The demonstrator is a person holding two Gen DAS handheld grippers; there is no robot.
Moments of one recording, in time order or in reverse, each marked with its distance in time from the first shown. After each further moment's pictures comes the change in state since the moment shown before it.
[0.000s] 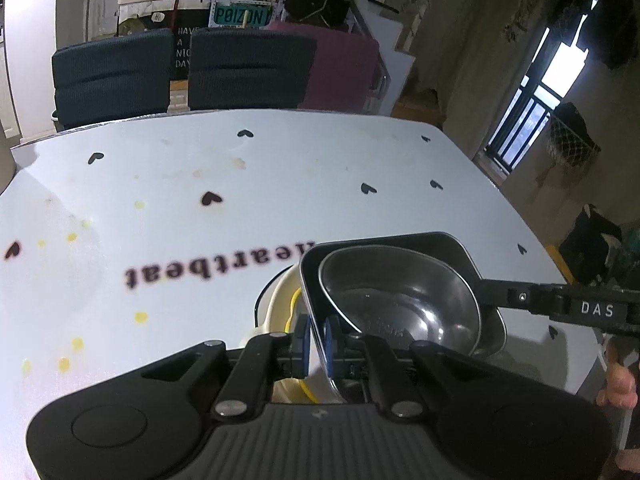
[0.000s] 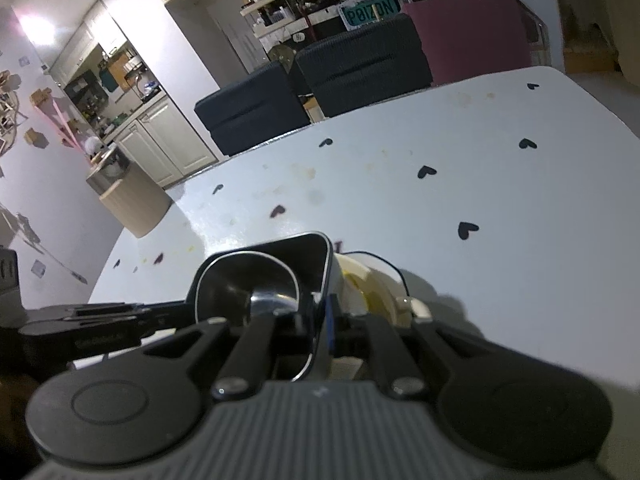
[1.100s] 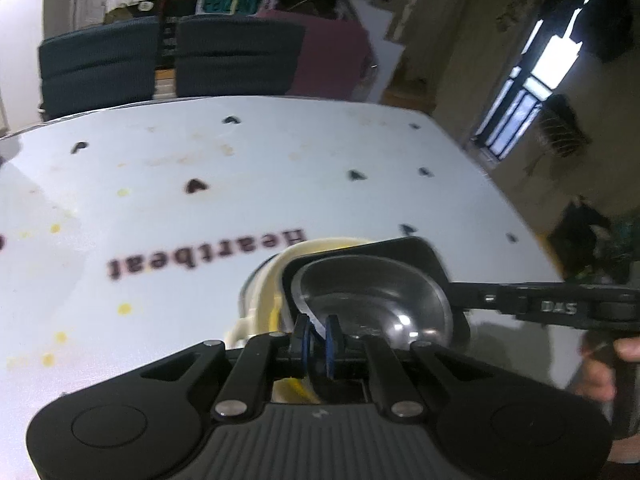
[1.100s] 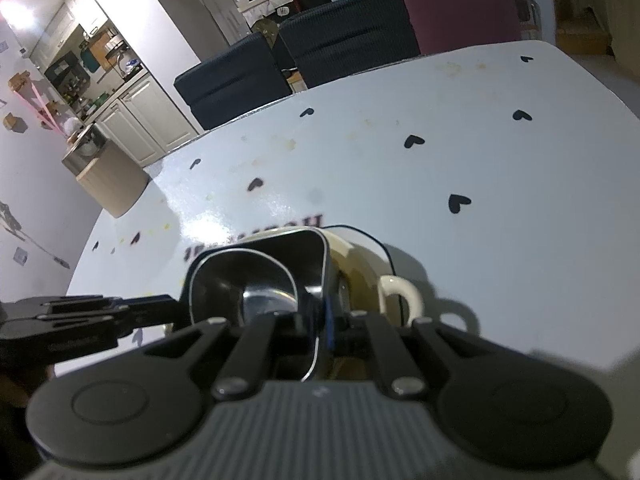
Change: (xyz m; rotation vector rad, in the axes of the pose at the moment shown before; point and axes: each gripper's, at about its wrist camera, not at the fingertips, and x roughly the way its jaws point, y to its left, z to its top) left arm 0.007 -0.001 0.000 0.005 0.028 -0.056; right arm 0.013 -0.009 -0.005 0.012 0.076 -0.046
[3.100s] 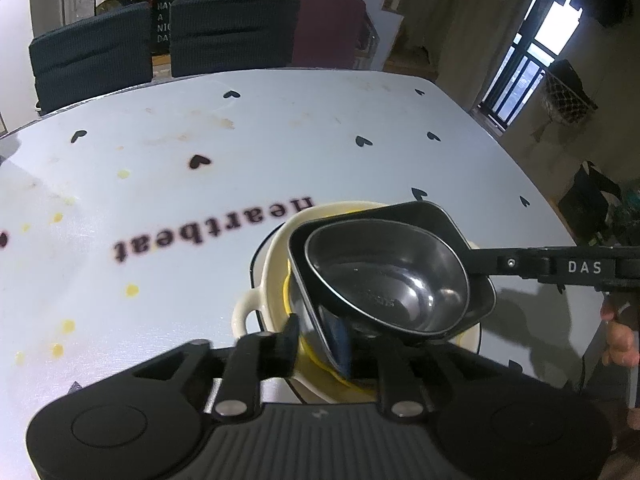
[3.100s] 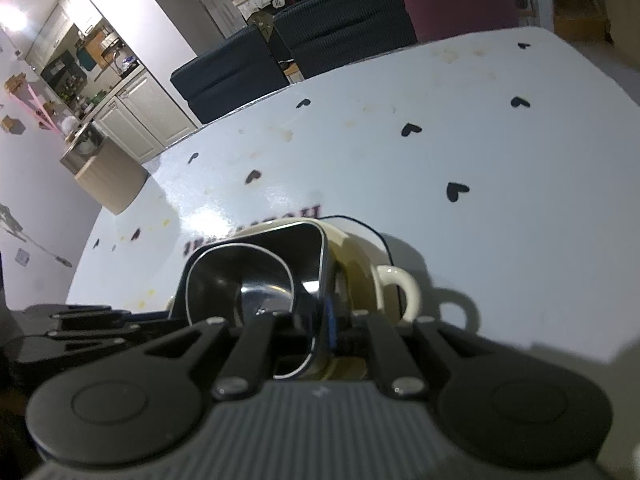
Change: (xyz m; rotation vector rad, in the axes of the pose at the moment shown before) left arm 0.007 0.001 -0.008 0.046 0.085 0.052; right arm 0.007 0.000 -0.005 0.019 0.026 -0.005
